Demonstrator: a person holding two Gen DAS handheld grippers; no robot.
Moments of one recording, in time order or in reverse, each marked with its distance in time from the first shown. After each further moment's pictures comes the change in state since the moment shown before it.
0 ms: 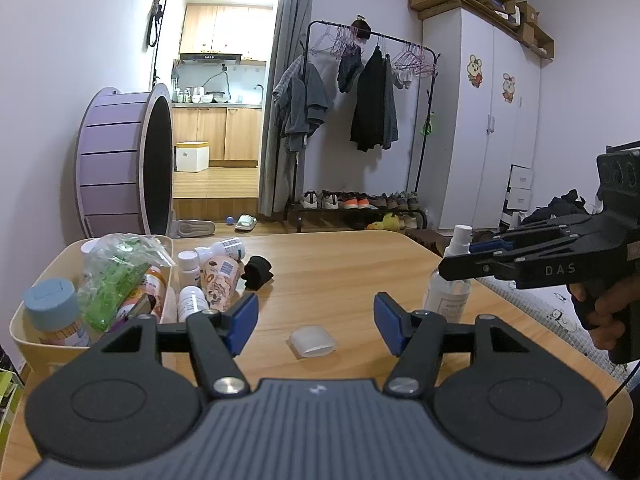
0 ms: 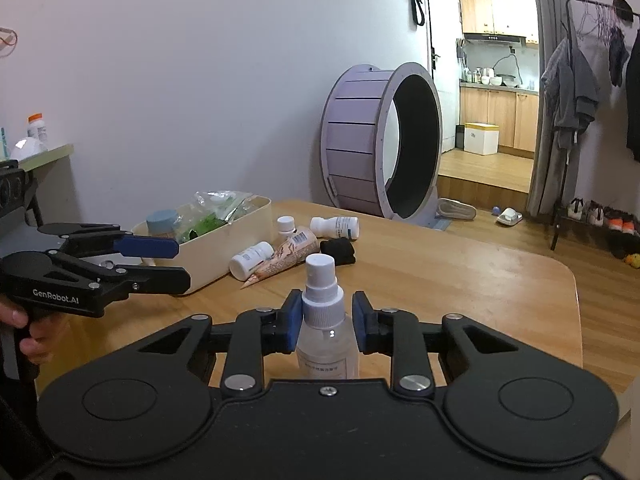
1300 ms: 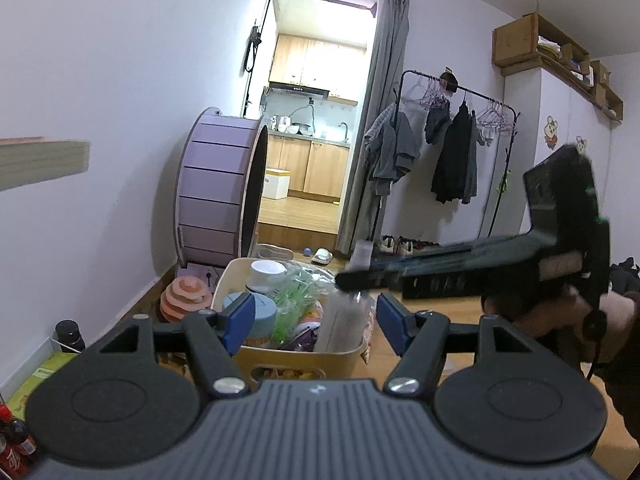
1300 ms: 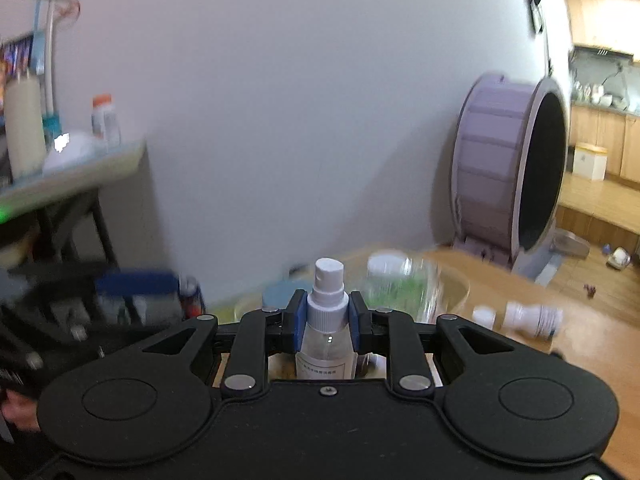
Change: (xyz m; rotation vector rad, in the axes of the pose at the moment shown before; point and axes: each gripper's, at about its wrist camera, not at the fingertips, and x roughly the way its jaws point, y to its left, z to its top) left arm -0.090 0.089 0.000 -0.144 -0.109 0.198; right arm 0.132 0.126 0.068 -0.122 0.035 0.291
